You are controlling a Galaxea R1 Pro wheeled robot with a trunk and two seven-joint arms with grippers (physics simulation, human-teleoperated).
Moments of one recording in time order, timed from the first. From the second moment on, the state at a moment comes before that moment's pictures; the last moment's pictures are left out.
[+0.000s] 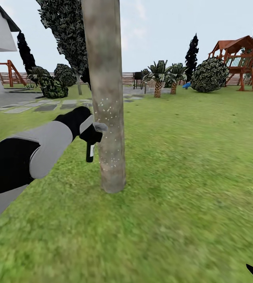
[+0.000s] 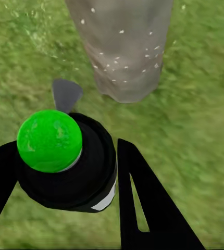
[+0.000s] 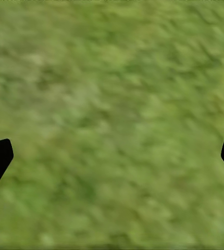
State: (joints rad) left arm -1.73 -0.13 -0.15 -0.02 -0.02 0.99 -0.05; right arm -0.30 -0.06 -1.21 -1.34 0.93 0.31 1.07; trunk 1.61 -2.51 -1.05
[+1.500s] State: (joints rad) left arm -1.18 -0.13 -0.15 -0.03 -0.01 0.53 -0.05; right arm -0.30 -0.05 -1.21 -1.35 0.93 0.31 1.07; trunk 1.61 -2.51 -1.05
